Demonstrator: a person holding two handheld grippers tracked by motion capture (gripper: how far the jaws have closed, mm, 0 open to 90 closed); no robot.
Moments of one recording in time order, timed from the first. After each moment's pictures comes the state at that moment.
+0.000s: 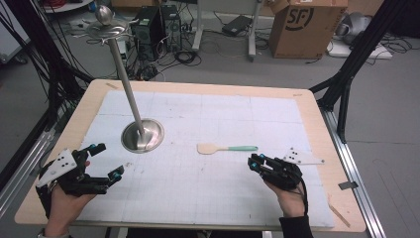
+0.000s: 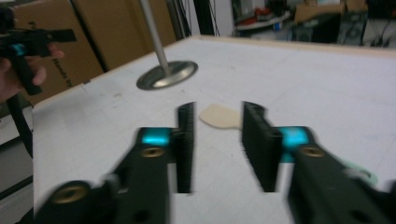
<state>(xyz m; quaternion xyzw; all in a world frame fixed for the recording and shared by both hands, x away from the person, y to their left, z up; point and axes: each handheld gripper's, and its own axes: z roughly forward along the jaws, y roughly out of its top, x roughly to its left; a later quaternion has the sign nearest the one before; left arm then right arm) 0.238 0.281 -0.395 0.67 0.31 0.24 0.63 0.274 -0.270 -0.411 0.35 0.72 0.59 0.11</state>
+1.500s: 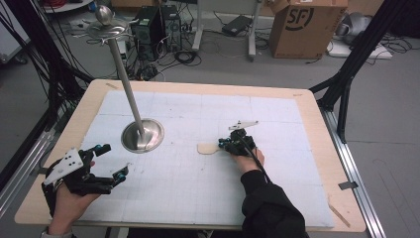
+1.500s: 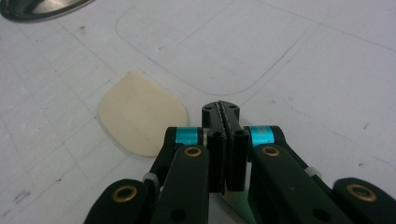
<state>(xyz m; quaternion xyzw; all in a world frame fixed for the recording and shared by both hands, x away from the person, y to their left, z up) 0.244 0.274 -0.401 0.68 0.30 0.23 0.62 0.394 -0.172 -0.450 0.39 0.82 0.41 0.11</state>
